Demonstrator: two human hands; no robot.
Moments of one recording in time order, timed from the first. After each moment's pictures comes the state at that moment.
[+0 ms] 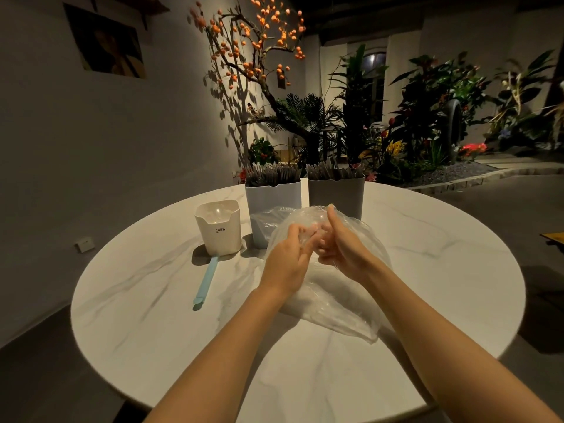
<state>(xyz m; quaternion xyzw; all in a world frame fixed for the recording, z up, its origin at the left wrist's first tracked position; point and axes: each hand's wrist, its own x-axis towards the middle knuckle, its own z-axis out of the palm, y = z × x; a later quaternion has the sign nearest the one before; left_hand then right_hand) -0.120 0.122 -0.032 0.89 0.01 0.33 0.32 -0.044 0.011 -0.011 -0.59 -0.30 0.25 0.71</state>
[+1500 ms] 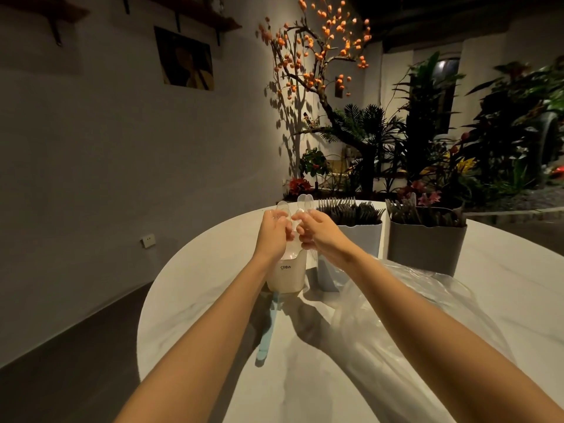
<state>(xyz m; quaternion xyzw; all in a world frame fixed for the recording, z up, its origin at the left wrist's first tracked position) -0.090 0.290 0.046 0.72 0.16 0.37 0.57 -0.031 0.192 0.065 -0.62 -0.40 0.21 0.64</state>
